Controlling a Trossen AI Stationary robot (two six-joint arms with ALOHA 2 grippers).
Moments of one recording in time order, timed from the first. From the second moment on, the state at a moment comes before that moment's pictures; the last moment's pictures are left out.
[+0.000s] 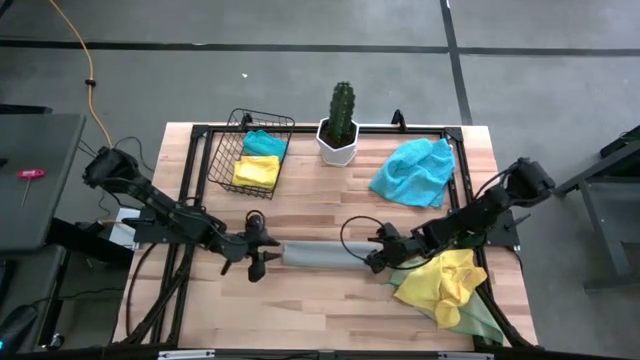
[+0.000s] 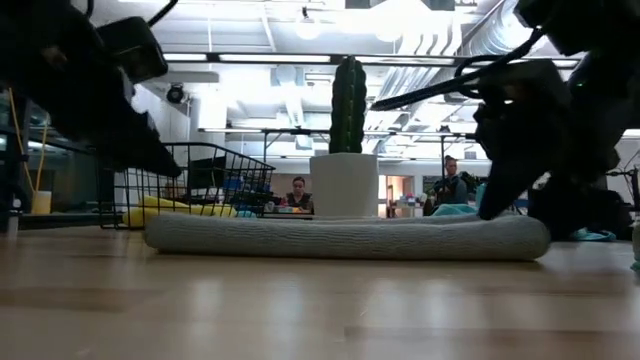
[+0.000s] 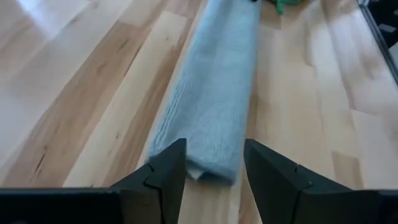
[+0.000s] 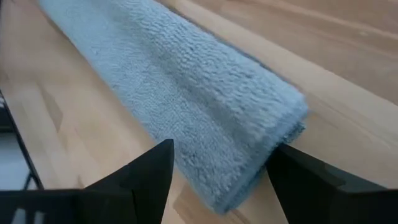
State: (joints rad) left arm -0.38 1.32 0.39 0.25 -0.43 -0.59; right arm 0.42 1.53 0.53 0.09 0.19 1.41
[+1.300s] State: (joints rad) left arm -0.31 1.57 0.48 0.50 -0.39 -0.43; right arm 0.42 1.57 0.53 0.03 0.29 1.25
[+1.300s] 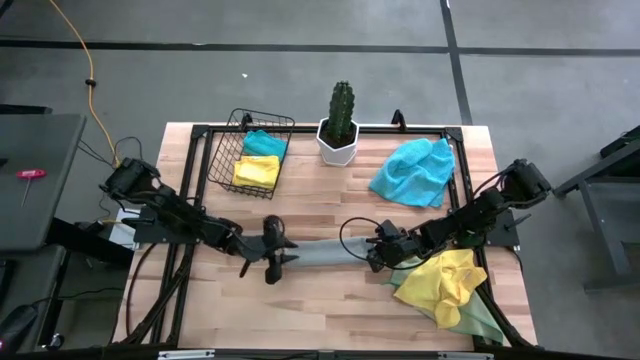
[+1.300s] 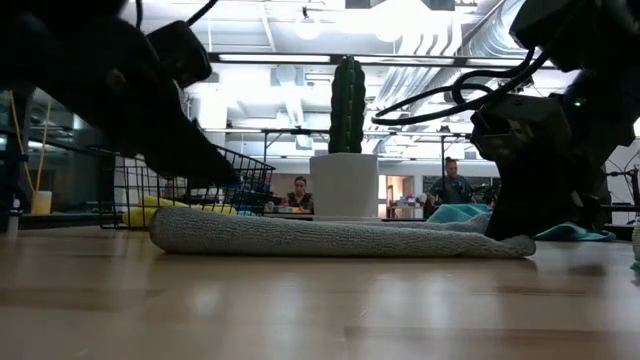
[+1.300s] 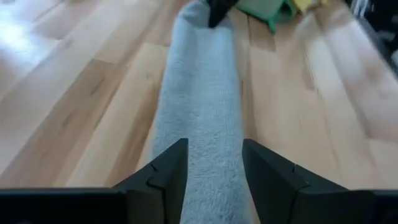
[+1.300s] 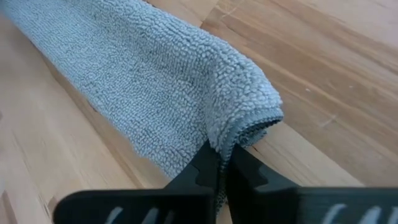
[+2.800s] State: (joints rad) left arm -0.31 1.77 0.57 0.34 -0.42 -0.48; right arm 0.42 1.37 0.53 0.10 0.32 1.14
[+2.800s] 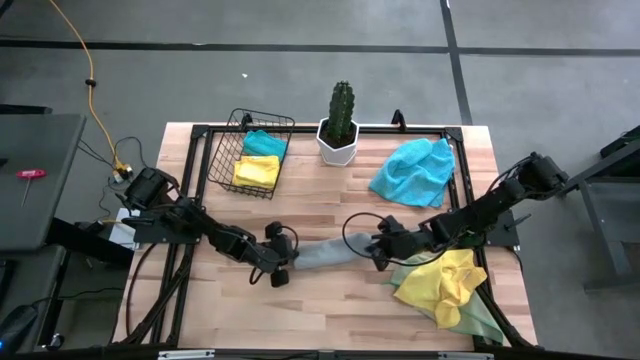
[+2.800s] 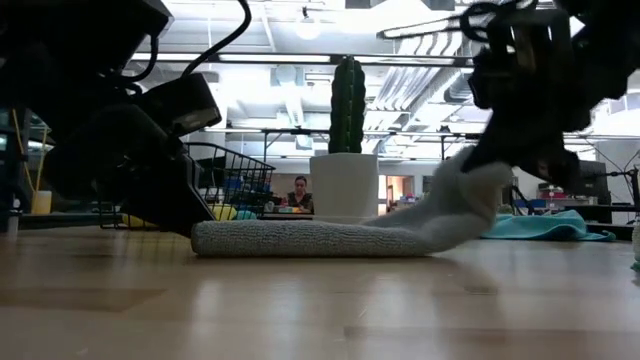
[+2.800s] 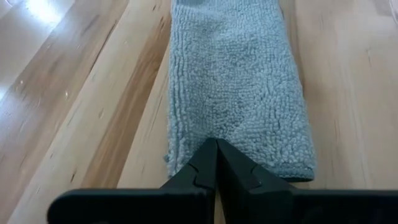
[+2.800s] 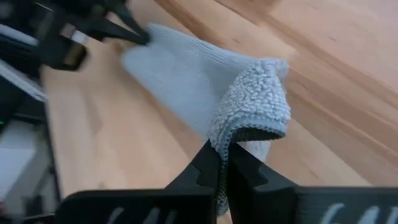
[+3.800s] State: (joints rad) left arm -0.31 1.77 0.57 0.34 -0.43 -0.47; right arm 0.41 1.60 0.53 0.65 0.44 1.09
